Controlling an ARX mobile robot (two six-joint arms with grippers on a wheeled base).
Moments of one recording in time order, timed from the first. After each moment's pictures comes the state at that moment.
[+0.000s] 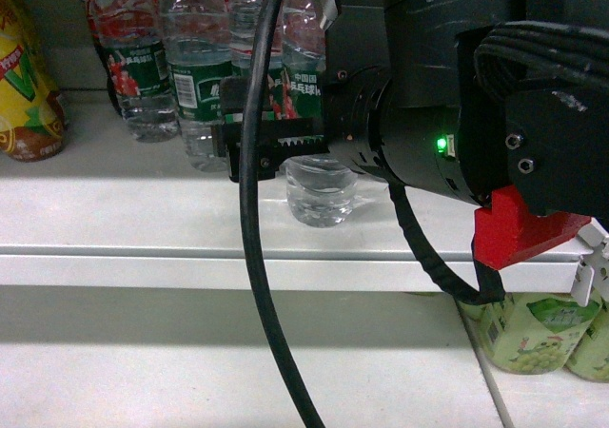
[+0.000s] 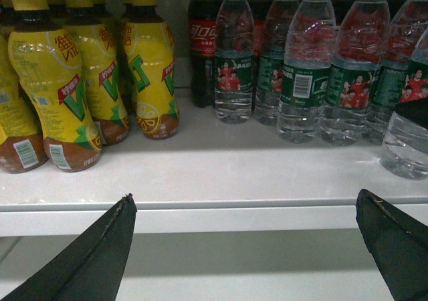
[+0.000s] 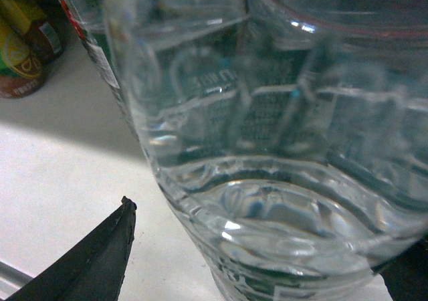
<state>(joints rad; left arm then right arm) 0.00 0.01 0.01 0.00 0.00 0.00 0.58 1.87 1.00 0.54 0.15 0.16</state>
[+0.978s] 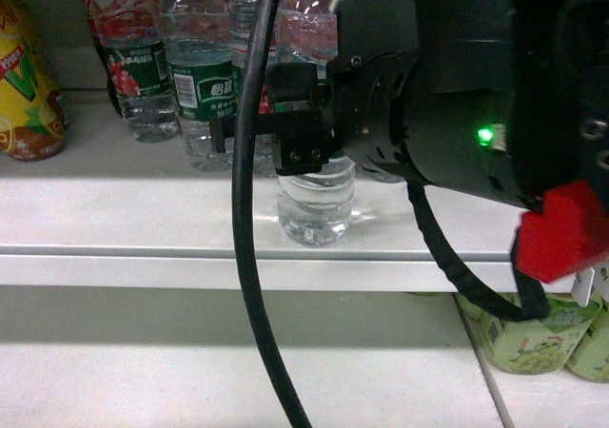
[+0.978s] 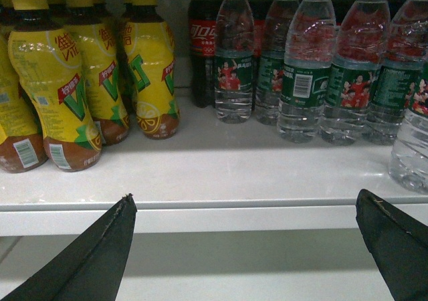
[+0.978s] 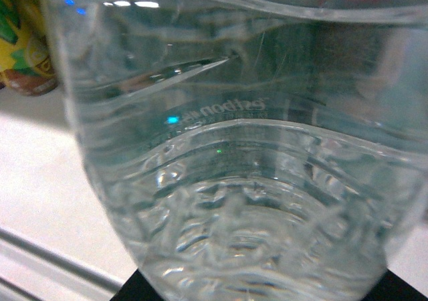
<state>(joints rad) 0.00 0.01 0.01 0.00 0.00 0.00 0.59 1.78 0.94 0.53 0.15 0.17</state>
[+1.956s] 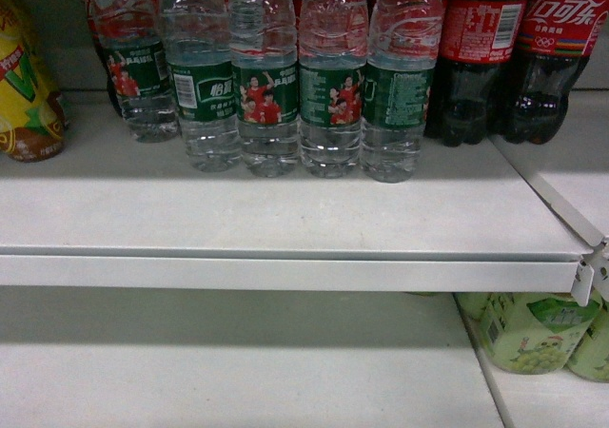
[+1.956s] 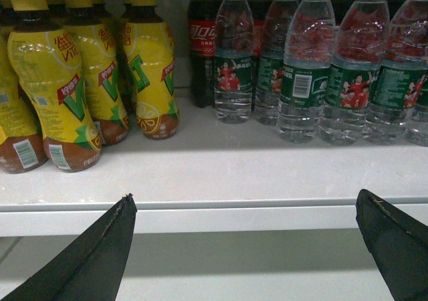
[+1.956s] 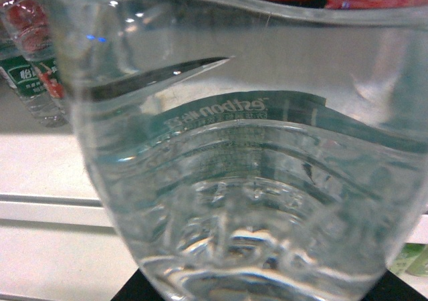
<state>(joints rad) 0.00 0.01 0.01 0.00 0.00 0.00 0.13 0.82 0.30 0.31 -0.06 0.11</state>
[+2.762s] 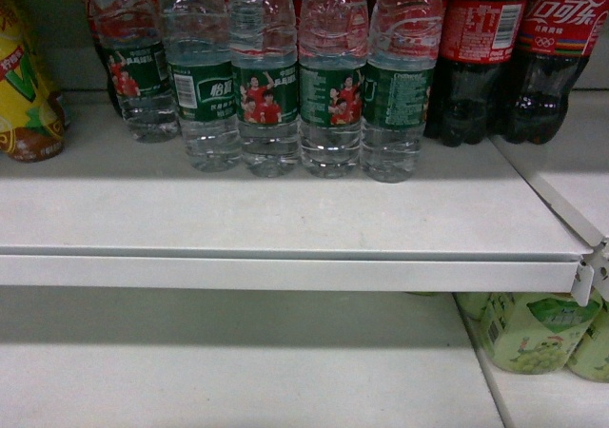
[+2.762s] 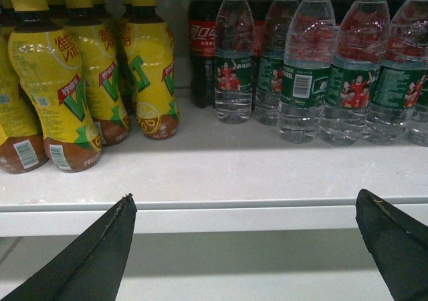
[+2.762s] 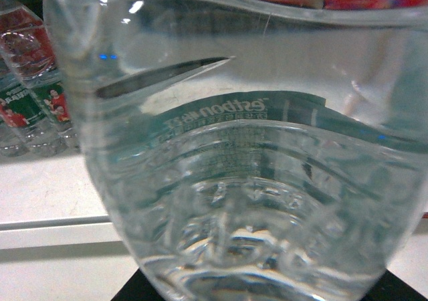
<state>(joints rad) 0.00 0.01 0.01 0.00 0.00 0.00 -0.06 0.64 0.27 0.19 -0.13 0.14</state>
